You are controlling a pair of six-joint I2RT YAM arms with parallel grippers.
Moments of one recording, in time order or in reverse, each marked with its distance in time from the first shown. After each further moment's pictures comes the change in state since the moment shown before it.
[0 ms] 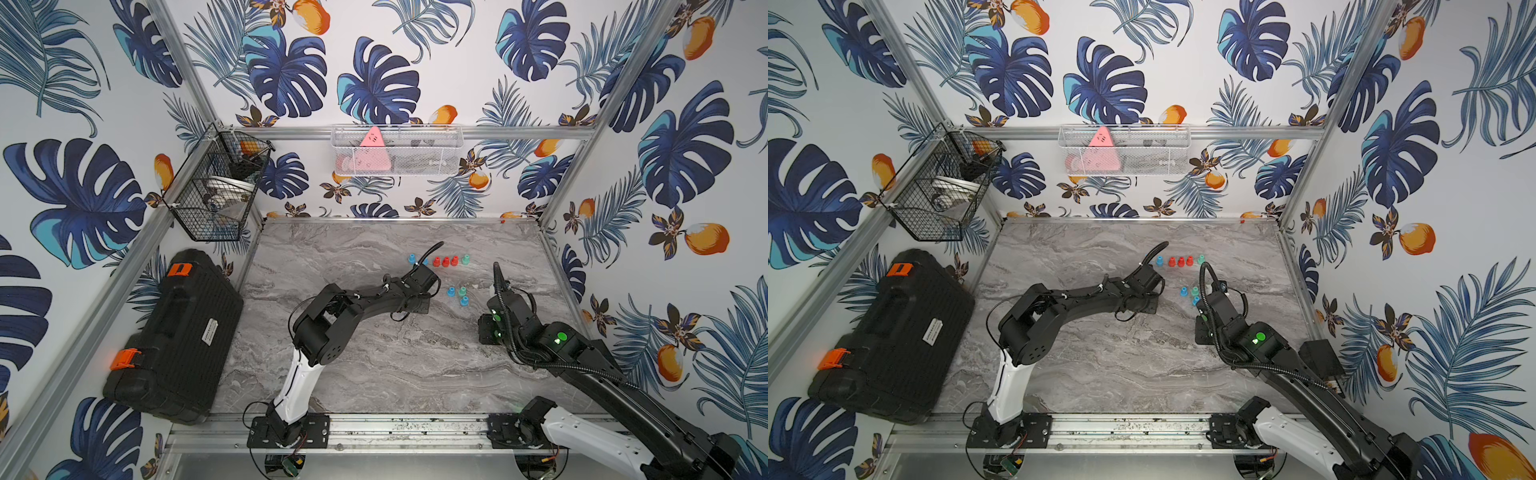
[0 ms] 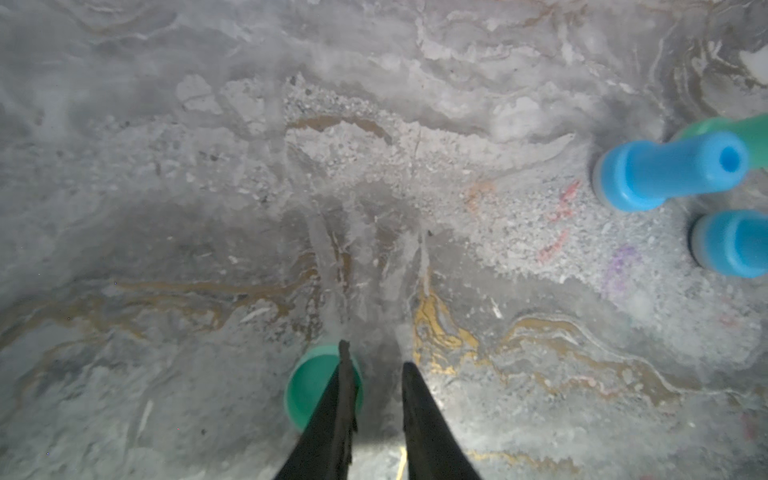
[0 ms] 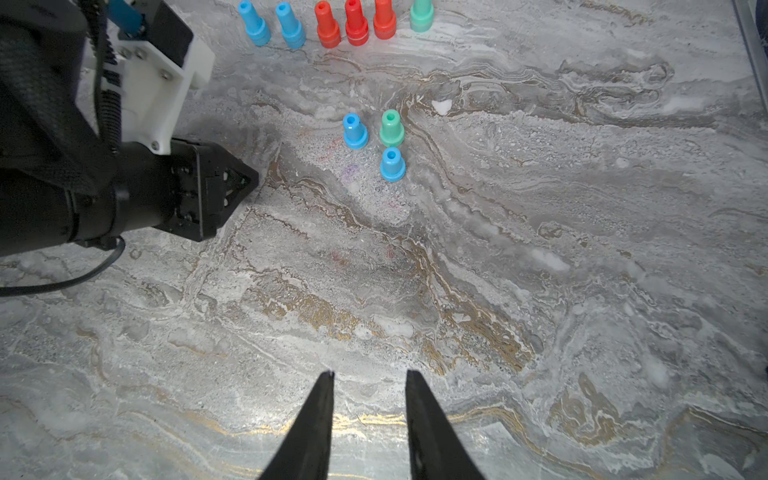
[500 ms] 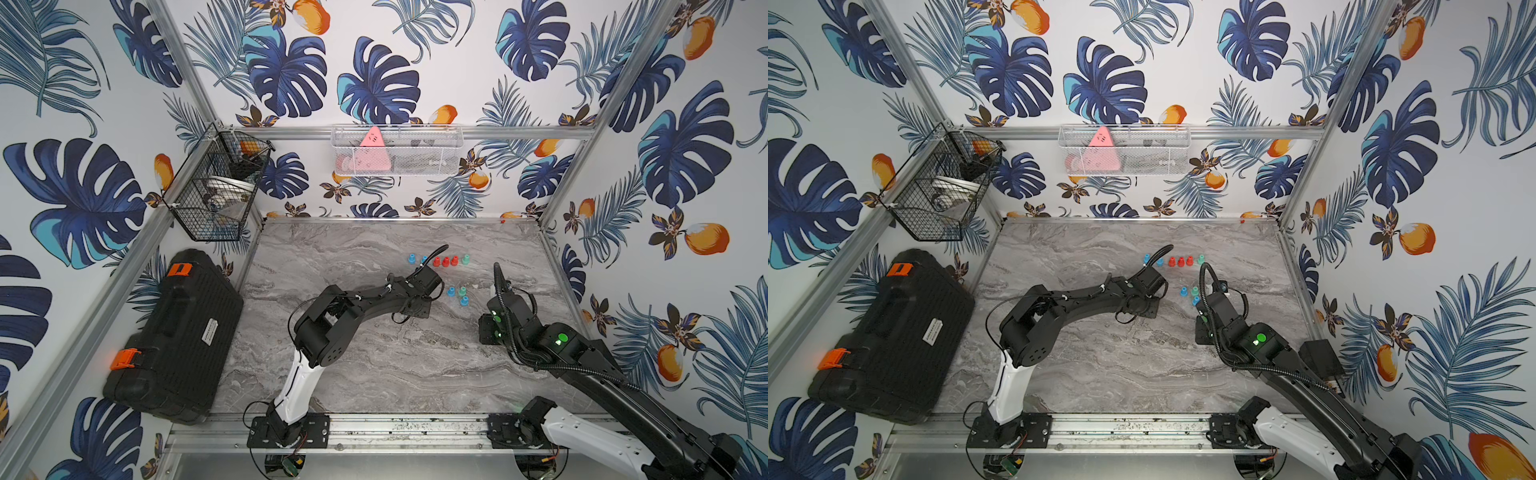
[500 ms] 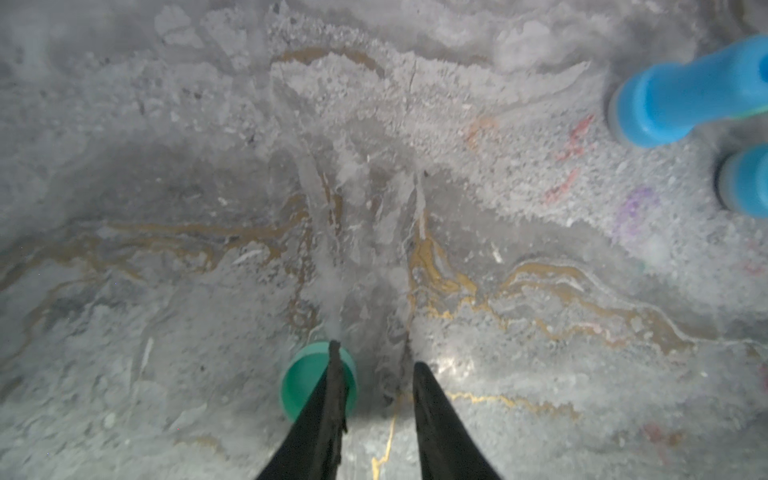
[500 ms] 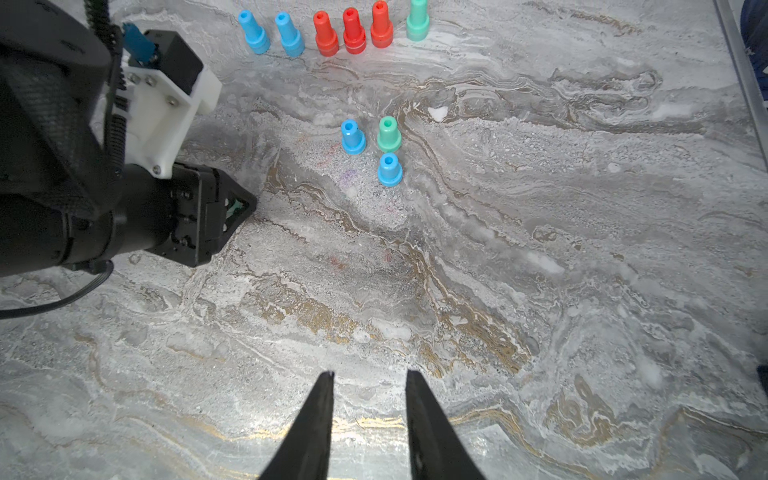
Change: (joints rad) left arm -0.018 -0.020 0.027 -0.124 -0.004 0.000; right arm 0.013 -0.006 0.000 0.000 0.019 0.006
